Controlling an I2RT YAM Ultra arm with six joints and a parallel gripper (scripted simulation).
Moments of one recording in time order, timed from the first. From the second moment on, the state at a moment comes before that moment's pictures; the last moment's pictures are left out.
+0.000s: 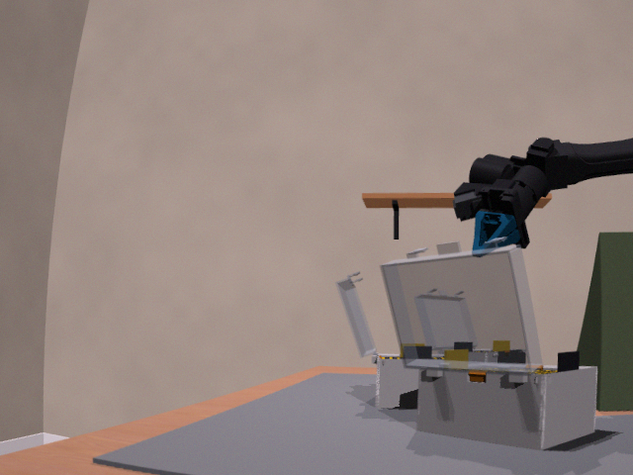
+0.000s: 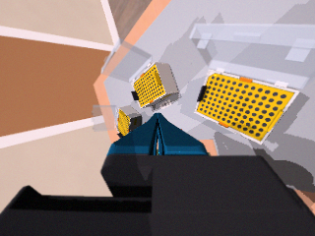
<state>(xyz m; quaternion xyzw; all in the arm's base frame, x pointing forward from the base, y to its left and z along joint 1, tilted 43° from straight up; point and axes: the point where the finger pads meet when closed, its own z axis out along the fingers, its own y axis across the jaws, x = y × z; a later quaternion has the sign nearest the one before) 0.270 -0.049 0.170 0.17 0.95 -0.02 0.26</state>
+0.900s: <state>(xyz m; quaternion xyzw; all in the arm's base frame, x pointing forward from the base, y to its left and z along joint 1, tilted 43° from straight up) 0.216 0.014 0.126 0.05 0.99 -0.06 0.11</state>
